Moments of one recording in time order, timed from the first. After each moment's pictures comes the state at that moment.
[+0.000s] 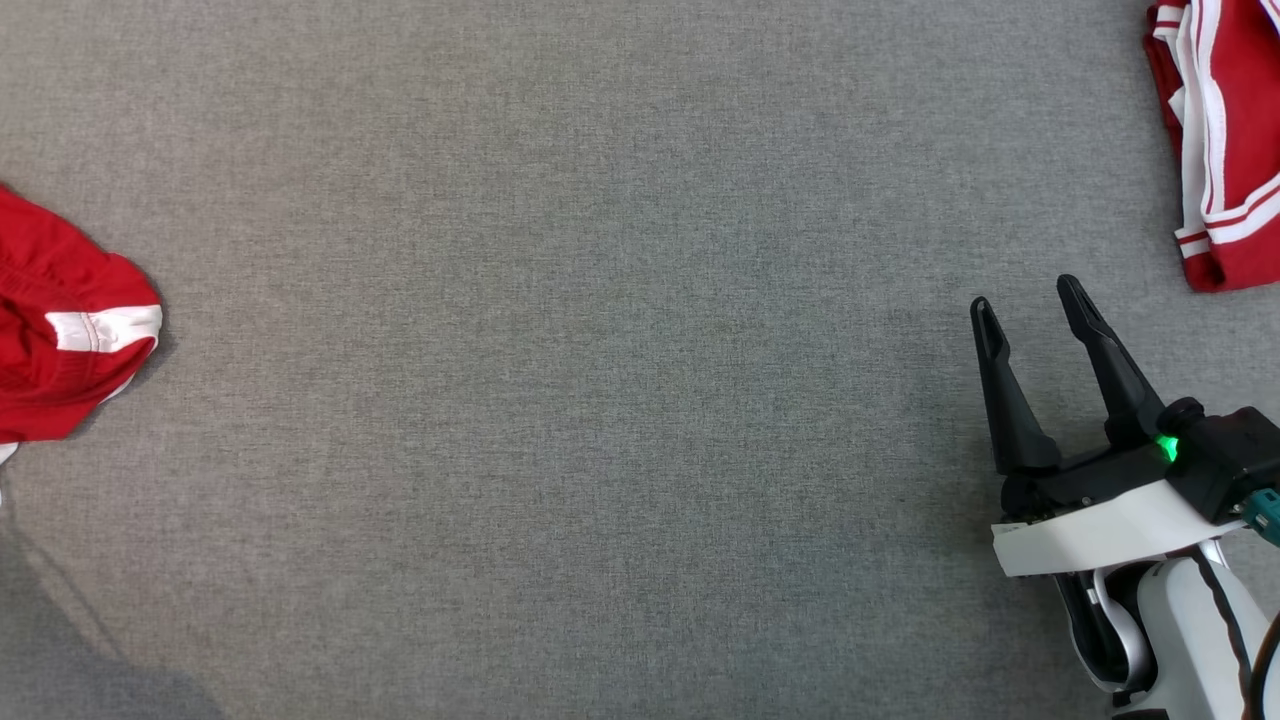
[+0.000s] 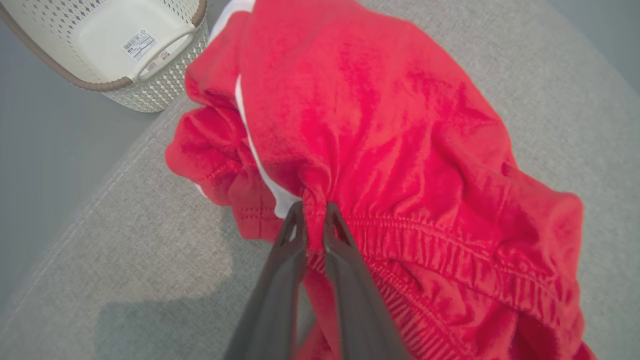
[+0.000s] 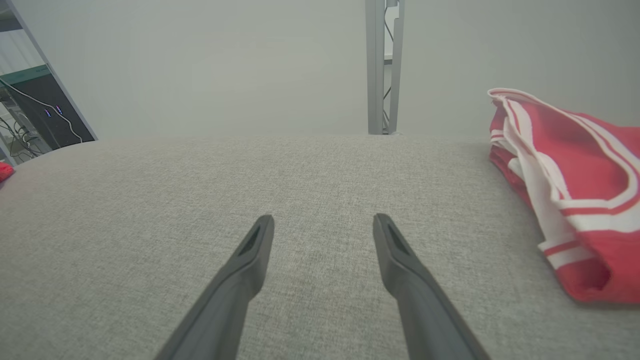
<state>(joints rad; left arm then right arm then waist) -0.99 0.64 0.06 1.21 -0.73 -0.07 0.50 -0.26 -0.16 0.16 0.10 0.26 0.13 -0.26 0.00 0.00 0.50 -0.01</state>
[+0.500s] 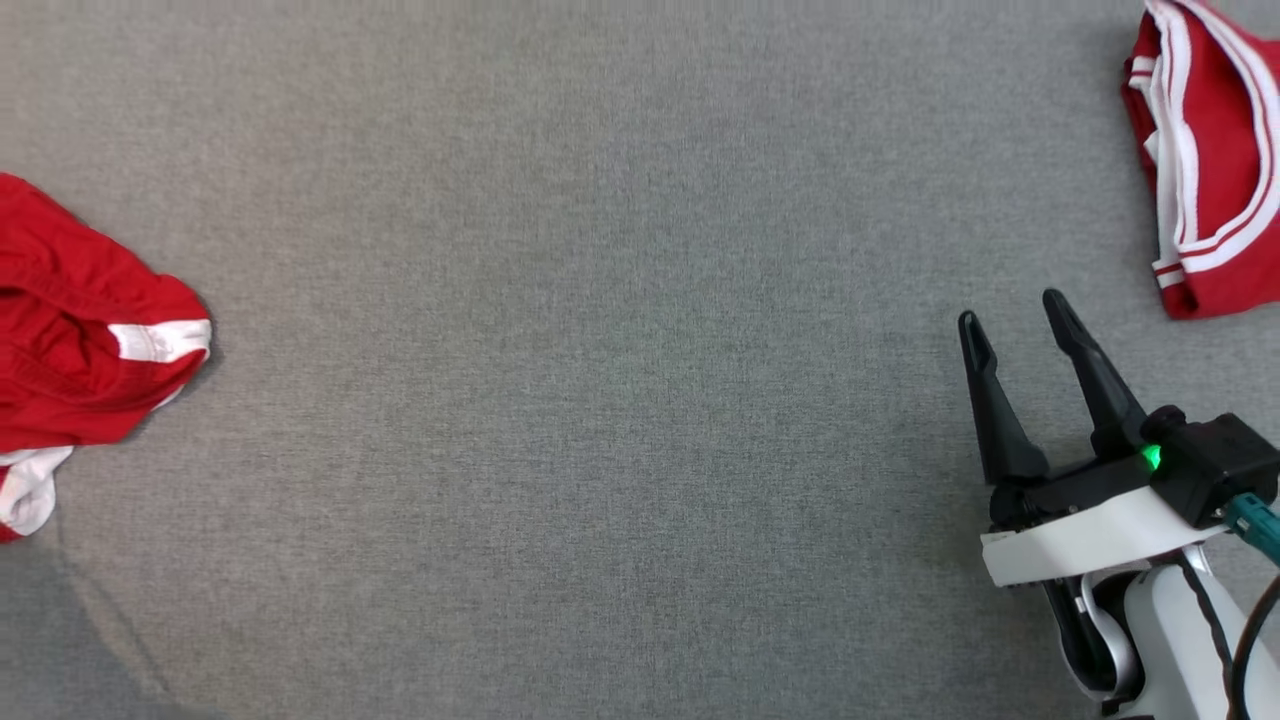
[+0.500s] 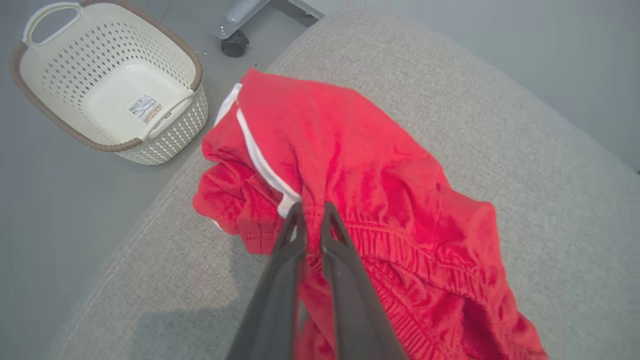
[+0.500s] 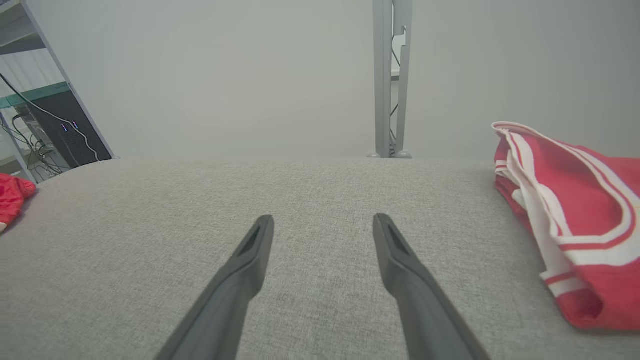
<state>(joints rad) -1.01 0.64 0.01 1.23 -0.72 -0.12 0.43 -0.27 -0.15 0.17 0.13 0.26 0.13 -0.26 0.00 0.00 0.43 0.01</state>
